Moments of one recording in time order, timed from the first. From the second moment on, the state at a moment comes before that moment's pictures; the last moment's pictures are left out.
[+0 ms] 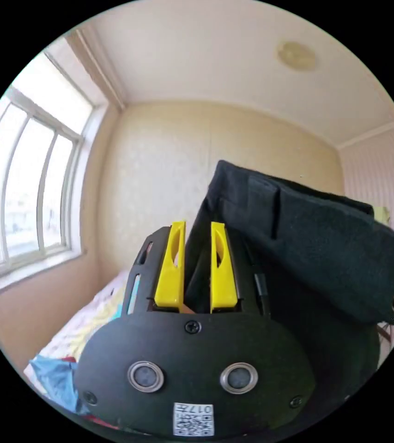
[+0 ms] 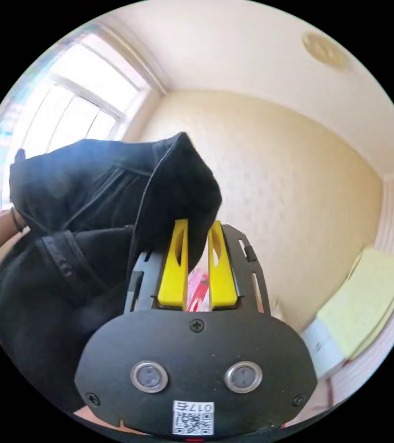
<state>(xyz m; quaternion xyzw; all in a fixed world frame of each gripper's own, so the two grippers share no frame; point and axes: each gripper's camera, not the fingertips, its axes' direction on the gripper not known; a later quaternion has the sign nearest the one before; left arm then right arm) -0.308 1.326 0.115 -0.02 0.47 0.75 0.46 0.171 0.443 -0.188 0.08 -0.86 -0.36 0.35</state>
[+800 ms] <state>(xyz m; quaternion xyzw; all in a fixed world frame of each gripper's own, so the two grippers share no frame) -0.526 1.067 0.429 -0.23 0.23 0.84 0.44 0.347 0.743 0.229 -0.17 -0.79 -0.44 0.39</state>
